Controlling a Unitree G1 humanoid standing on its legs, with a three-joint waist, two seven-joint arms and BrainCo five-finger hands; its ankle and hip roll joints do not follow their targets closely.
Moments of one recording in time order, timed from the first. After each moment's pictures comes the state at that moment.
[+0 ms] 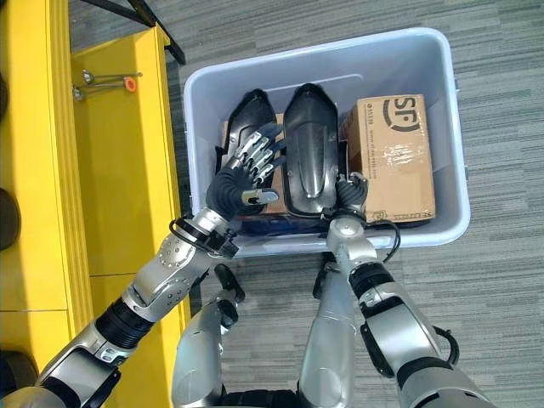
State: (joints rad) left arm -0.50 0.35 -0.53 -0.13 -0.64 -0.13 0.16; right arm -0.73 -0.31 0.34 0.81 0.57 -0.11 -0.64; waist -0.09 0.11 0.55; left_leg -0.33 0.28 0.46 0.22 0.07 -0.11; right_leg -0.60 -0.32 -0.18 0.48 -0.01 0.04
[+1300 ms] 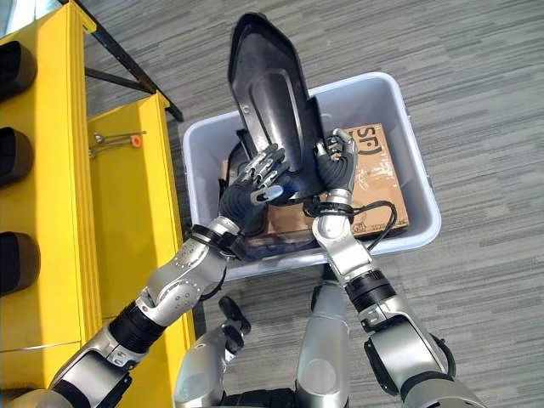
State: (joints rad) left arm -0.51 0.27 -0.55 -0.10 -0.88 0.03 0.19; right arm -0.67 -0.33 0.37 0.37 0.06 -0.10 -0.68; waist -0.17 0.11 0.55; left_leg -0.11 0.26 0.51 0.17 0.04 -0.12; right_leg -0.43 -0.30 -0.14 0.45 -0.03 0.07
